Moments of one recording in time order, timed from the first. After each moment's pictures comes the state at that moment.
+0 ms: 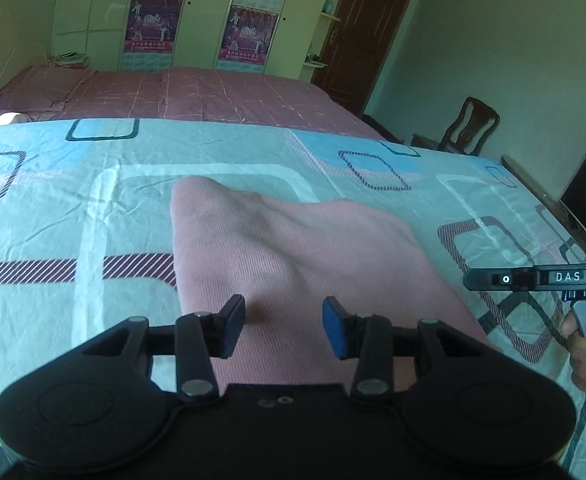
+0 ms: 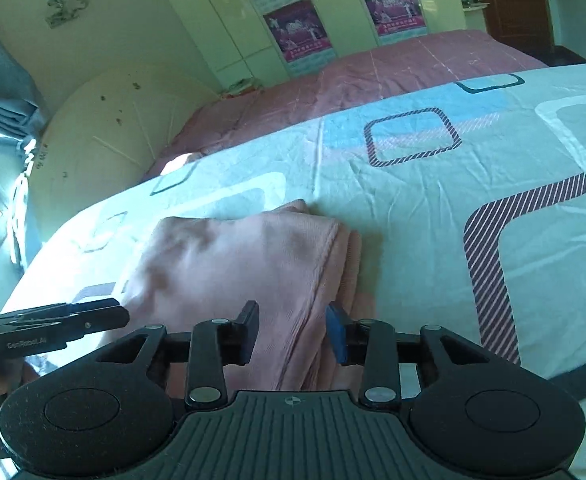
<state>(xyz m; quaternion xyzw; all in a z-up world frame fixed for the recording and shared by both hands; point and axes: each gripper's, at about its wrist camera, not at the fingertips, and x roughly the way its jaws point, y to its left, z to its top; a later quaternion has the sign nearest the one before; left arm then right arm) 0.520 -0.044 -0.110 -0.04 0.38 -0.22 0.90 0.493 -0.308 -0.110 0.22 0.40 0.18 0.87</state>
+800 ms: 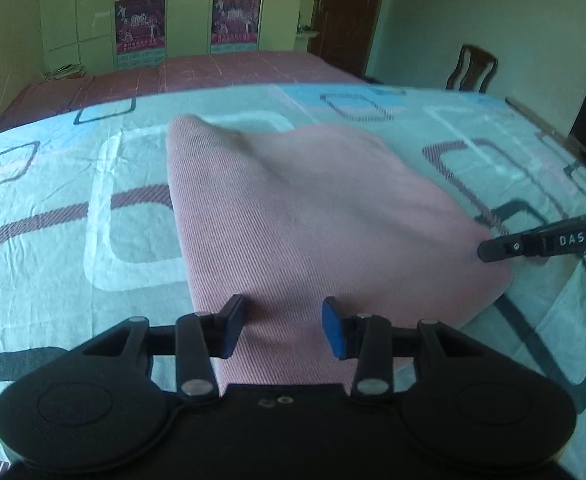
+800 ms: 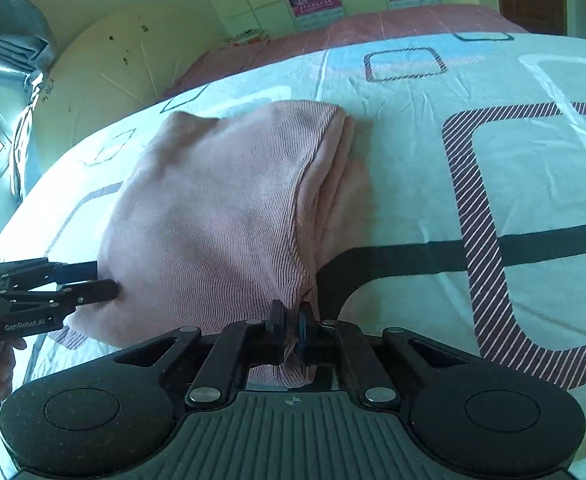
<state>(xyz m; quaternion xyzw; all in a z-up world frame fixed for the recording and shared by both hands) 0.455 -0.059 -0.115 0.03 0.39 -0.21 0.90 0.432 -0.296 -0.122 0.15 0.43 0.15 0.88</state>
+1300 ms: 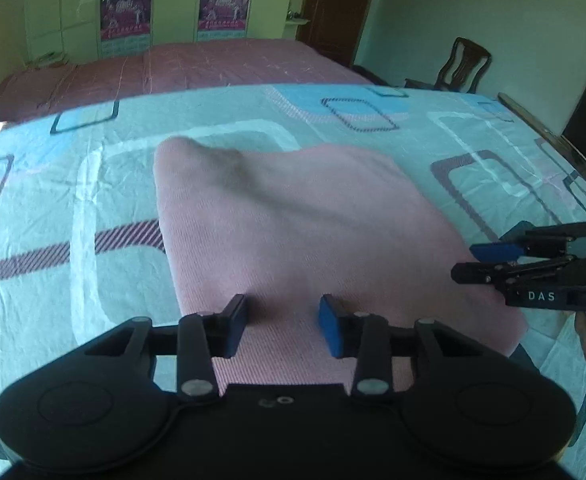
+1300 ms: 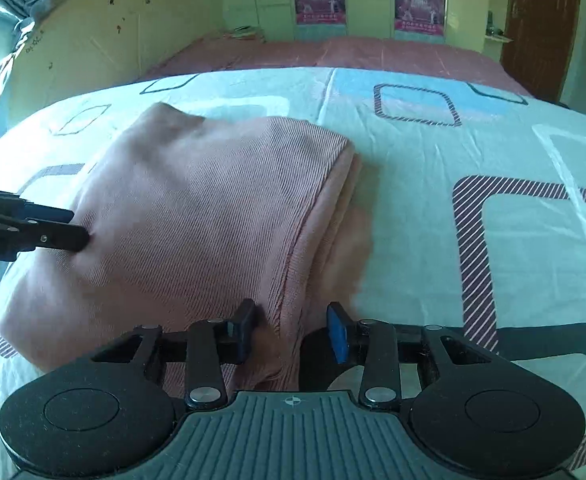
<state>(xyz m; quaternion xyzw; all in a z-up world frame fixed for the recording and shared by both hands) 0.511 -0.066 -0.109 0.04 0.41 -0.24 0.88 0.470 -0.247 -0.128 0.01 0.41 0.12 0.90</state>
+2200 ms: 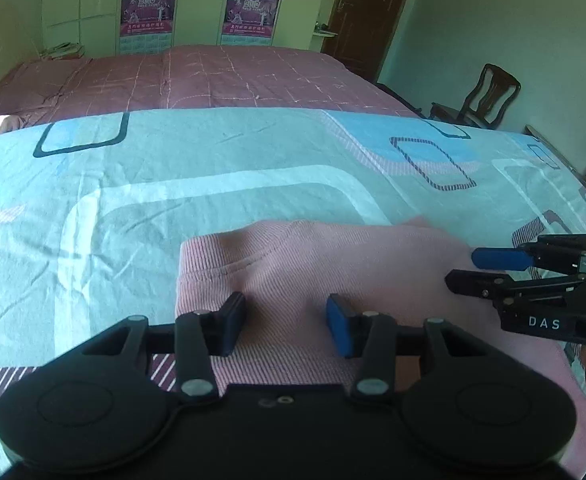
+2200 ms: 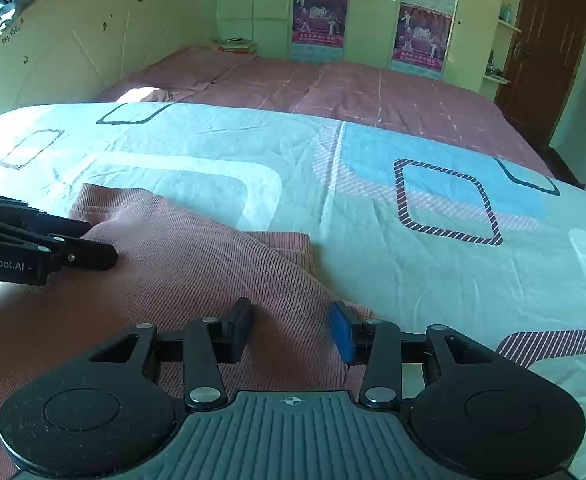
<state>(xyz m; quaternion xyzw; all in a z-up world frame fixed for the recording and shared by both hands) 0.639 -0.063 -0.146 0.01 0.41 -0.20 0.89 0.613 -0.216 -0.148 -0.02 0.40 0.10 0.91</state>
